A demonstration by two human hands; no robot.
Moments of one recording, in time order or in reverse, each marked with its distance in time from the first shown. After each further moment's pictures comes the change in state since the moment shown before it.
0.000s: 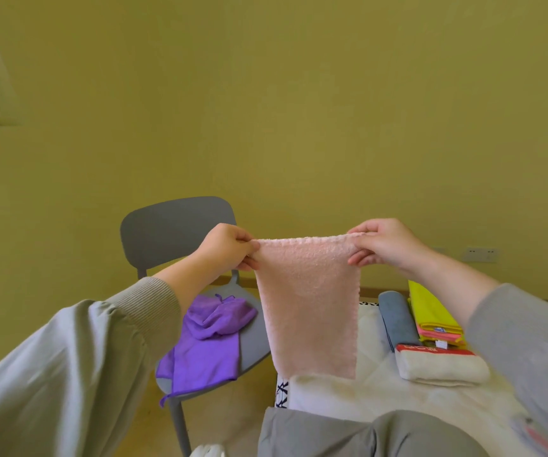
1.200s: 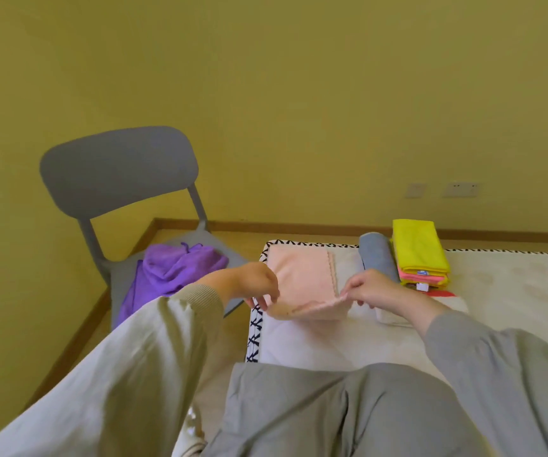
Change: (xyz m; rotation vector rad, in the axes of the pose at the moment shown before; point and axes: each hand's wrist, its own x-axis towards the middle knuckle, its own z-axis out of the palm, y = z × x) left_hand 0.045 -0.108 0.156 0.358 -0.748 -0.178; right_hand 0.012 0.210 0.004 -0.483 -0.217 0.375
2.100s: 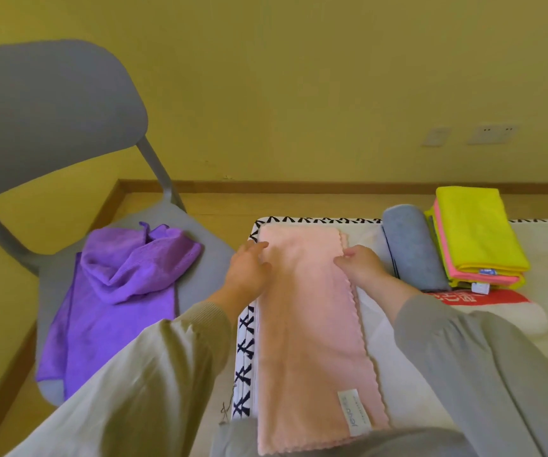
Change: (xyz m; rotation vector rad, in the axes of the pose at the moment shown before) left_hand 0.167 -0.076 0.031 -0.118 0.415 -0.080; right_hand 0.166 0.036 0.056 0.140 0.220 0.297
